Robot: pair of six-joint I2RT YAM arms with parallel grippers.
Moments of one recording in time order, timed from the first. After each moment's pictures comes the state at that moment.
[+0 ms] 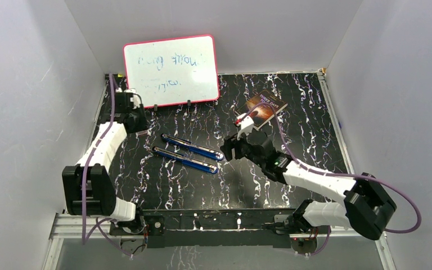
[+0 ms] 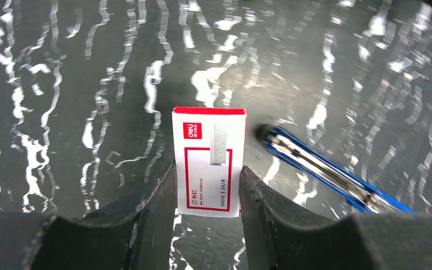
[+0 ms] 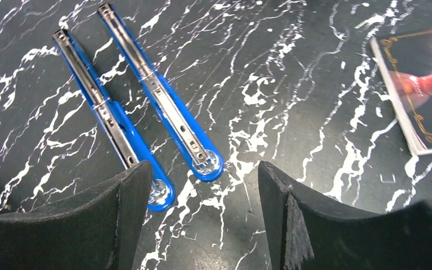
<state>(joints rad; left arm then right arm) 0.02 1.44 1.07 -0.53 -0.07 -0.20 0.86 1.22 0.63 0.21 0.10 0.21</state>
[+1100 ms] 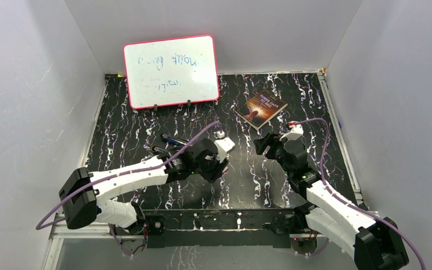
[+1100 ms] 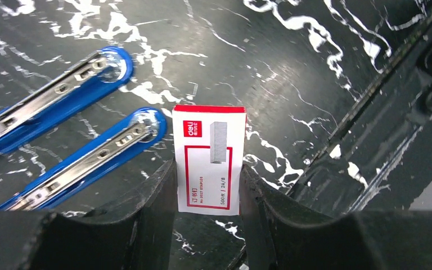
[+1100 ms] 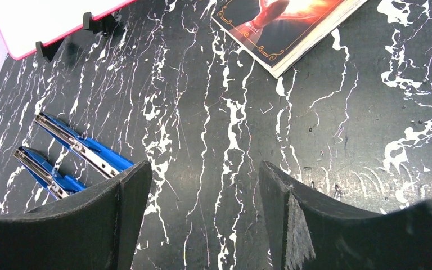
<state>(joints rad) -1.04 1.30 0.92 -0.42 -0.04 -0.16 0.50 0.84 0.31 0.23 0.14 0.54</state>
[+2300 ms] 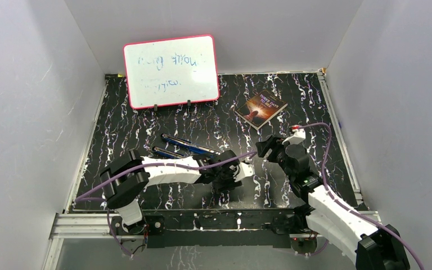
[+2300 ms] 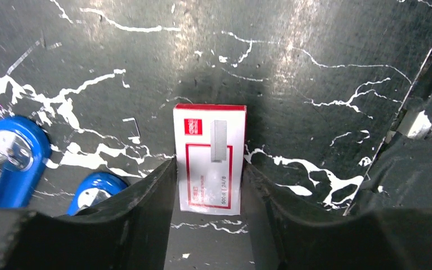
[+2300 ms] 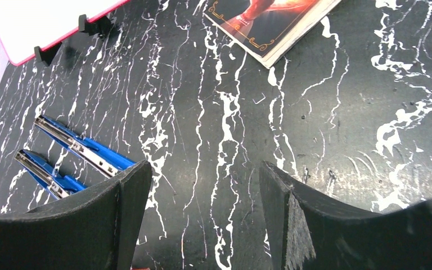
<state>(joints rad) -1.14 1.68 0.97 -0.35 0.04 0.22 0.50 0.77 0.27 0.21 0.15 0.58</state>
